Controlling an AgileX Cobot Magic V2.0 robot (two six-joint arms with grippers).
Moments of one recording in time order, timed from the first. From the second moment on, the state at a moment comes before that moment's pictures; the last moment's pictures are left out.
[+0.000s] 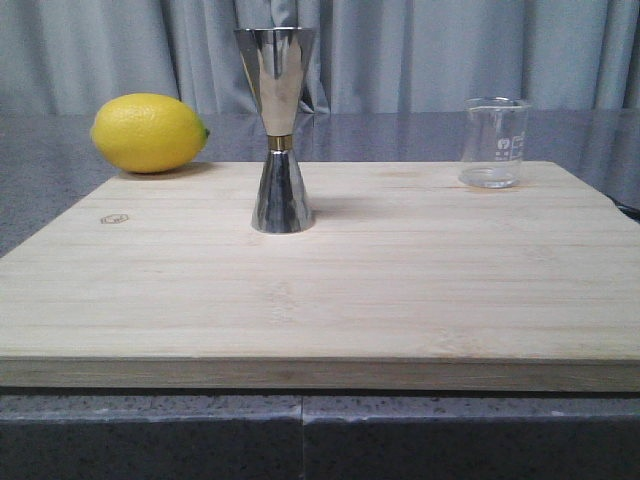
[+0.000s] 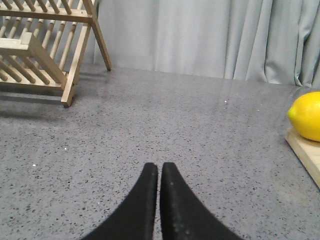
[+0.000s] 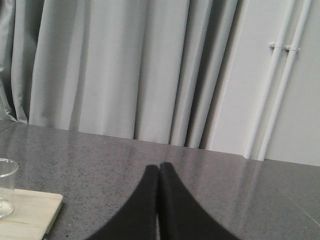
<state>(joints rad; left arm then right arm) 0.07 -0.01 0.01 -0.09 0.10 0.01 -0.11 0.10 -0.20 -1.17 0.01 0.97</state>
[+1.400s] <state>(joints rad) 0.07 -0.01 0.01 -0.09 0.10 0.01 0.10 0.00 -0.03 -0.22 0.13 0.18</state>
